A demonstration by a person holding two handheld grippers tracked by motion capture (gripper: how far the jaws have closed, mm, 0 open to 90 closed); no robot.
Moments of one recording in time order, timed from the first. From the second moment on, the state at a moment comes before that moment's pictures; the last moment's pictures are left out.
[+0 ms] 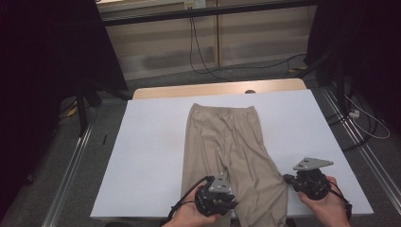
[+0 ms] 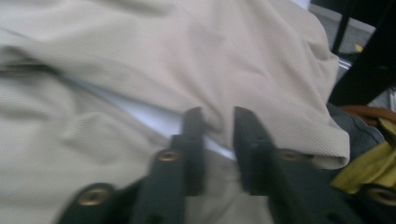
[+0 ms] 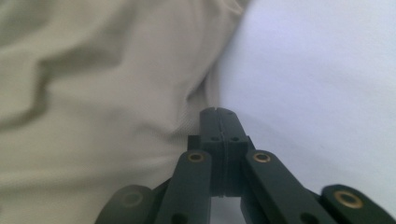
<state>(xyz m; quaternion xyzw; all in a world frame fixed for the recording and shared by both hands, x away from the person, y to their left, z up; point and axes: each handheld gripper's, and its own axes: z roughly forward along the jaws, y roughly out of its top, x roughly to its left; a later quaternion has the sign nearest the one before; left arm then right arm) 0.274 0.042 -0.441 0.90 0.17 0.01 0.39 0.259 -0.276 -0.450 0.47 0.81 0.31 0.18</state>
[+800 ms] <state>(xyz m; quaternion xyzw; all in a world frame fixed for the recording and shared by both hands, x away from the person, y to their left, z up) 0.307 0.147 -0.448 0.89 0.30 0.09 0.32 0.266 -0.238 -0.451 0.42 0.82 0.36 0.16</state>
